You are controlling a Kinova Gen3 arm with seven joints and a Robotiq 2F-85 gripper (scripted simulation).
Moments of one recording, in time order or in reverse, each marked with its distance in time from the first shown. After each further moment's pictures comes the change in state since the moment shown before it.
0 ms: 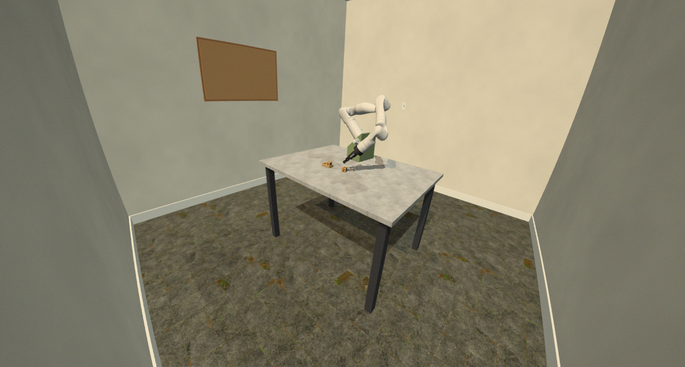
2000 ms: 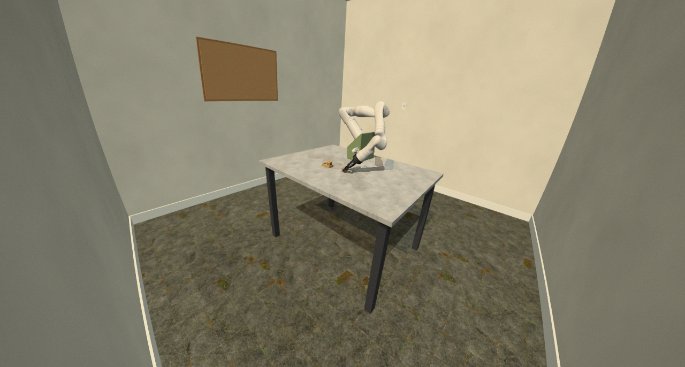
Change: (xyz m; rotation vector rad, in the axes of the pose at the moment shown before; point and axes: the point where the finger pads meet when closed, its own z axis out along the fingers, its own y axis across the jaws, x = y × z) arm -0.043 0.001 0.045 -0.002 0.002 -0.002
